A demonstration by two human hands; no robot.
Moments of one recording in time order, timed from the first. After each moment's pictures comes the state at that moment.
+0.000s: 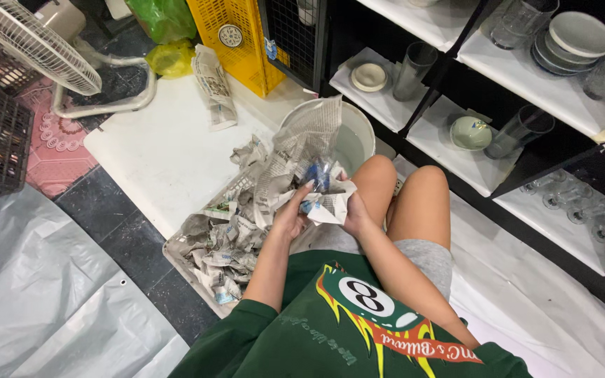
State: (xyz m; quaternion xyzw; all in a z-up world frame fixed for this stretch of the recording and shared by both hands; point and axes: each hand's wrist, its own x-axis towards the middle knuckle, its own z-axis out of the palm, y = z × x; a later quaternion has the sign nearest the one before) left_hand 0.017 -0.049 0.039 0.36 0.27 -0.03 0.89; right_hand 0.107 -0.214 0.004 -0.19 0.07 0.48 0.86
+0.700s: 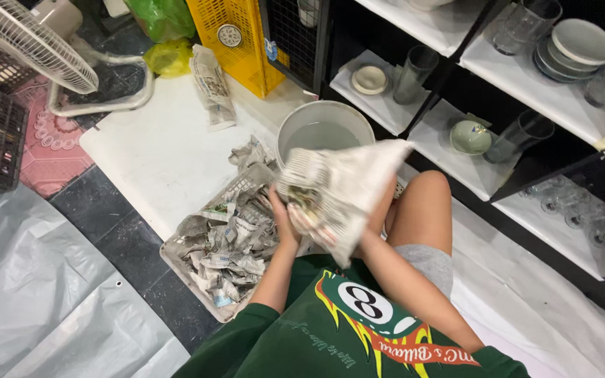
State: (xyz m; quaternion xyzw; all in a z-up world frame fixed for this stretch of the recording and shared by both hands) left_hand -0.003 -0.068 0.061 0.67 0.15 0.34 0.64; right_hand 0.065 -0.206 0.104 -0.37 -0.12 0.34 0.86
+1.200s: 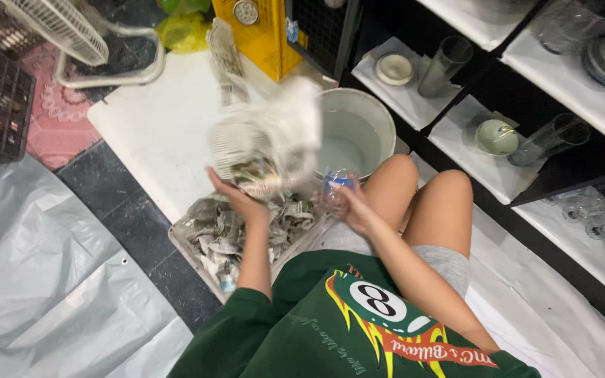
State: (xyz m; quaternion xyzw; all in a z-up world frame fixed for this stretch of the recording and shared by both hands) left_hand -0.021 0.037 0.044 0.71 0.32 0.46 0.42; right_hand 0.080 -0.192 0.068 -0.52 0.04 0.40 0.75
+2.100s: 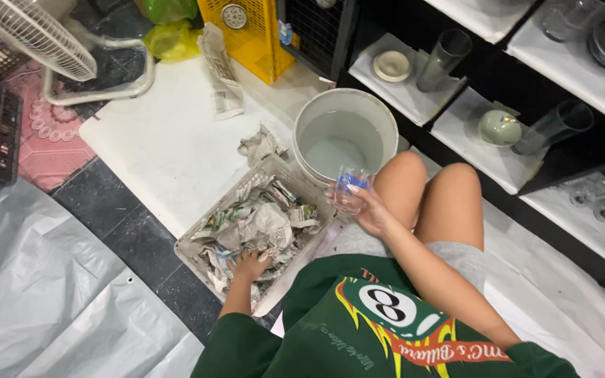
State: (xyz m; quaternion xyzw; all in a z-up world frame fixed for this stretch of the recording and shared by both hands) left_hand -0.148 0.085 -0.126 0.85 0.31 -0.36 0.23; right_hand 0.080 -0.207 0.064 -0.39 -0.04 0.40 0.83
